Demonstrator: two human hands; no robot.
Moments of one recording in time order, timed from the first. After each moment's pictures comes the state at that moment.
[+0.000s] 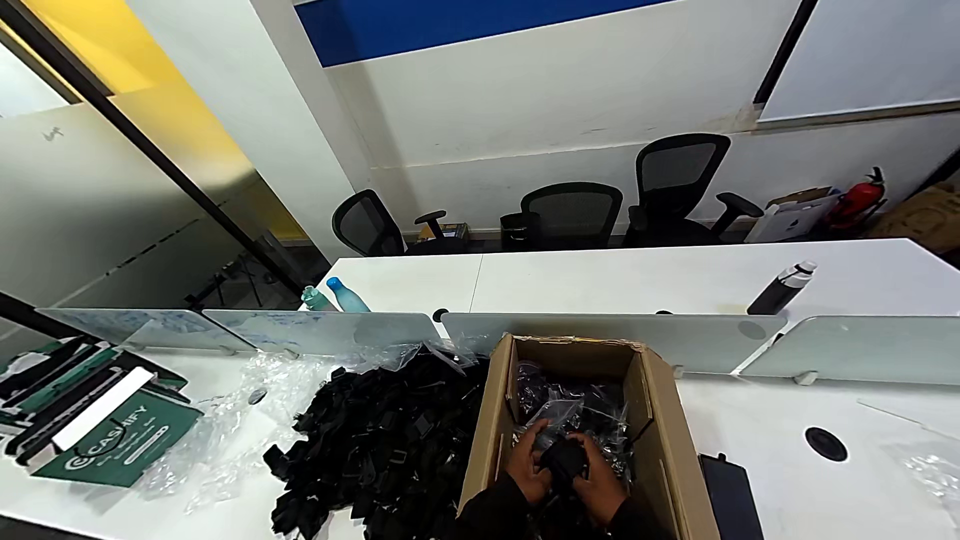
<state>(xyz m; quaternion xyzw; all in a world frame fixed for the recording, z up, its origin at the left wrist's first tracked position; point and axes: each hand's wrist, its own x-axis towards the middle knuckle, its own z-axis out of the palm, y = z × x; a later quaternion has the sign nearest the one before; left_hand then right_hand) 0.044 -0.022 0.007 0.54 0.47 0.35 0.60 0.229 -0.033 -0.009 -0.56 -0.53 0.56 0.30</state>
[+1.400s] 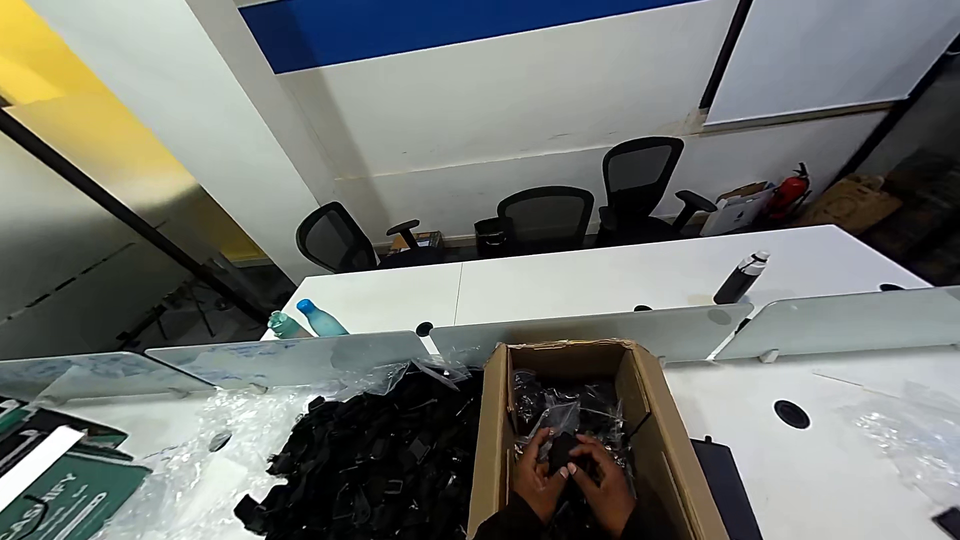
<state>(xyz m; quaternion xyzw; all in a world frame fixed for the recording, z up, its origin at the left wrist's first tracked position) 0.045 -0.026 0.003 0.51 0.45 0.43 0.60 0.211 -0.049 0.000 -0.58 -0.52 0.45 0.43</state>
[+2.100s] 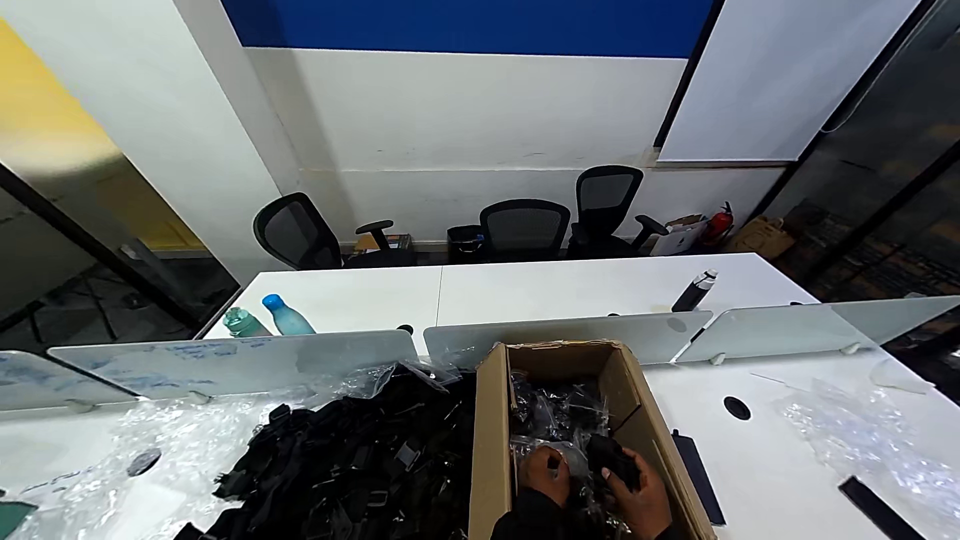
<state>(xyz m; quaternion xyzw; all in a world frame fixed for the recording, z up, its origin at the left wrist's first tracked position) 0.032 -0.025 0.010 0.61 0.60 0.21 0.47 0.201 -0.092 0.029 -0.68 -0.42 0.32 0.51</state>
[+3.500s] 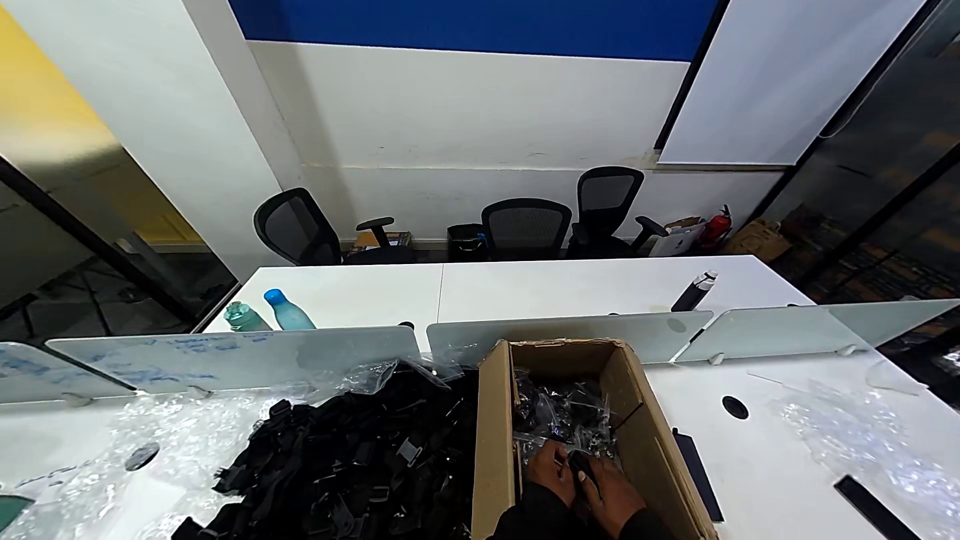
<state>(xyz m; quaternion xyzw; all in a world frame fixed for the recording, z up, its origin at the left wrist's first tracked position) 0.032 -0.025 0.022 0.62 0.59 0.15 0.50 0.185 -0.072 0.020 -0.74 -0.59 0.31 -0.01</state>
